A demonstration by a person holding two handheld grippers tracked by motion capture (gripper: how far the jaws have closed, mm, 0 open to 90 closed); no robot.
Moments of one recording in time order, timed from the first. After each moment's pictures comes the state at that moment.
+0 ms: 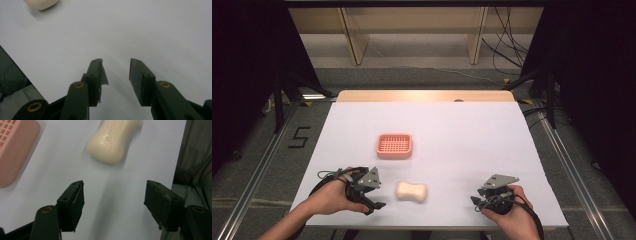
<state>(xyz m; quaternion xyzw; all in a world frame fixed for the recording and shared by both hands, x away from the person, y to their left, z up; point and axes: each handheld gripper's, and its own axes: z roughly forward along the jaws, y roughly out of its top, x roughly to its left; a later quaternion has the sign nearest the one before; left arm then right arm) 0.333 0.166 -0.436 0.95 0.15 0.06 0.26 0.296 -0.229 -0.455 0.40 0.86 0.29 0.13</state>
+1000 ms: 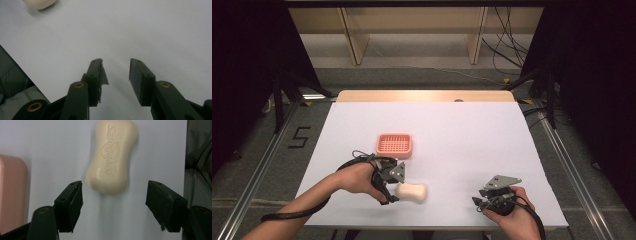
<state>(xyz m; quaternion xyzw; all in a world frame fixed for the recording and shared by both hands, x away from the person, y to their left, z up) 0.368 0.107 -0.426 0.98 0.02 0.04 0.17 0.293 -0.232 -0.456 0.41 0.85 0.30 0.12</state>
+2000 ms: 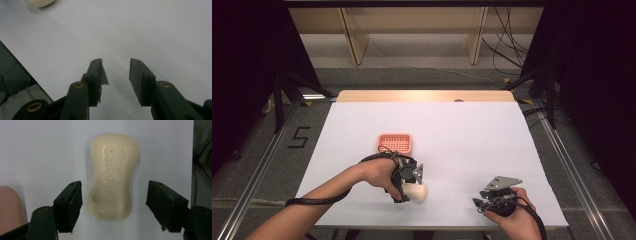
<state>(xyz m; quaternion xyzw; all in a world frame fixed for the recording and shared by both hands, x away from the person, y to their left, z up) 0.378 0.060 -0.435 0.99 -0.02 0.02 0.12 0.291 -0.234 -0.456 0.41 0.86 0.29 0.12</state>
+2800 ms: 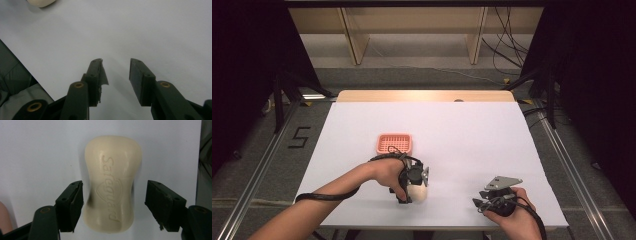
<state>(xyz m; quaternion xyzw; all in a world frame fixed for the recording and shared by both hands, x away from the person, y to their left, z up) 0.383 0.044 -0.446 1.00 -0.03 -0.01 0.08 0.292 -0.235 -0.457 0.41 0.85 0.30 0.12</state>
